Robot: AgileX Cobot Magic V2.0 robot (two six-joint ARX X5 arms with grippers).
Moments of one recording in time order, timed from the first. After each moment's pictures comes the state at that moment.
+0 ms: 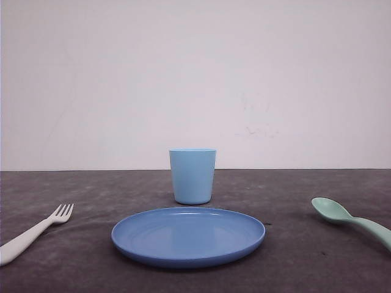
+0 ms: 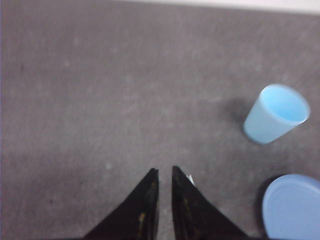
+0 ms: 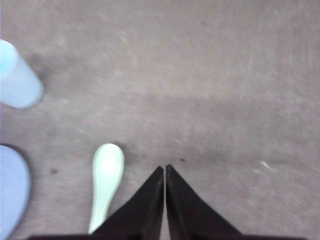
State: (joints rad) left arm -0.07 0.76 0.81 -0.60 0.17 -0.05; right arm 0.05 0.90 0.85 -0.71 -0.15 0.07
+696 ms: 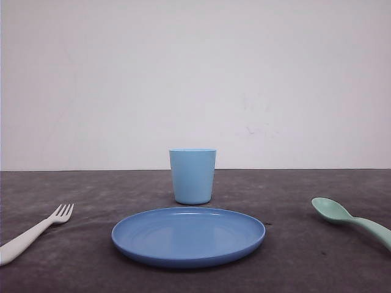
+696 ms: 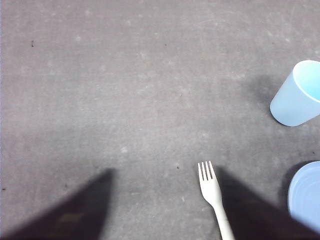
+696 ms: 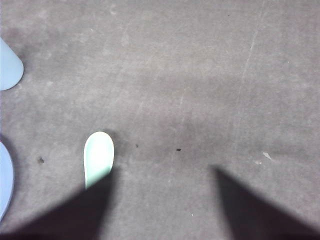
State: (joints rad) left arm -0.08 0.80 0.81 -0.62 0.13 -0.03; right arm 0.05 0.95 0.85 -0.71 -0.15 0.05
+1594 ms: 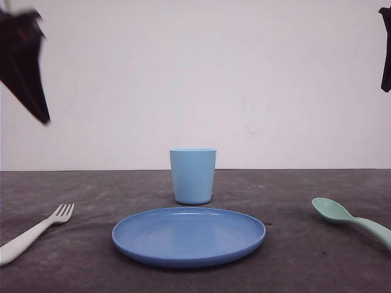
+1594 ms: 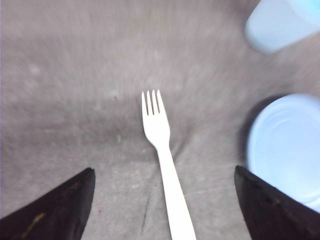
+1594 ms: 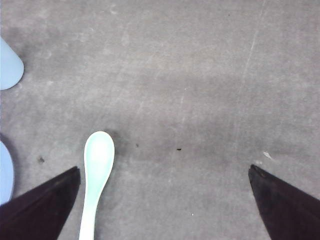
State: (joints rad) left arm -0.36 1.08 0.81 -0.66 0.07 -0.28; right arm 0.05 0.95 0.85 -0.71 -0.15 0.05
